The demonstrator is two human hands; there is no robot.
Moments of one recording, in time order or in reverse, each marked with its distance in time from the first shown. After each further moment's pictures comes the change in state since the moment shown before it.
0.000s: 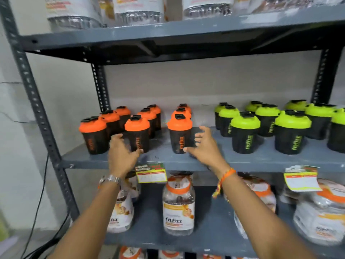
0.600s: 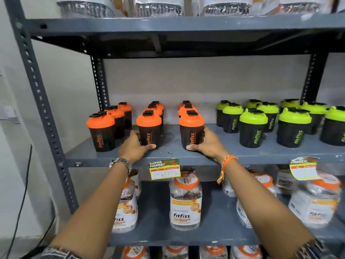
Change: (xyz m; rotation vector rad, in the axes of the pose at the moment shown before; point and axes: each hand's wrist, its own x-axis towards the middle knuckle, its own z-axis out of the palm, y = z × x) left_hand 0.055 -0.038 0.005 0.032 -0.369 0.051; right_hand 0.018 -0.001 0.032 -0.124 0.013 0.109
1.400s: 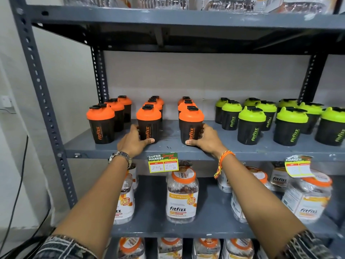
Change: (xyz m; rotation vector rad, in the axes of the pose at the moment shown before) left_hand -0.010 0.005 -0.001 0.112 -0.014 0.022; right_hand -0.005 -0.006 0.000 -0.095 -0.001 0.007
